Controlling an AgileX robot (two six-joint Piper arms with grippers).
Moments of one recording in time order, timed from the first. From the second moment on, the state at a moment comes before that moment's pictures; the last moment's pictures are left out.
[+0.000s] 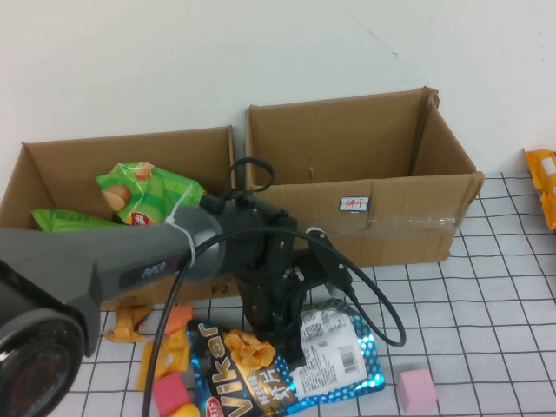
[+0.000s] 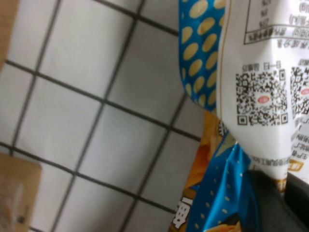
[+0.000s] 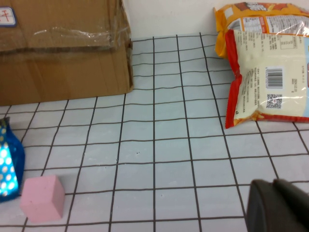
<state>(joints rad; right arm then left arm) 0.02 -0.01 0.03 0.04 0.41 0.03 -0.64 2.10 -1.44 -0.03 0.79 0.55</state>
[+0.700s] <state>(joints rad) 0.02 -0.01 0.03 0.05 0.41 0.03 -0.64 1.82 -1.44 -0.14 0.91 0.56</state>
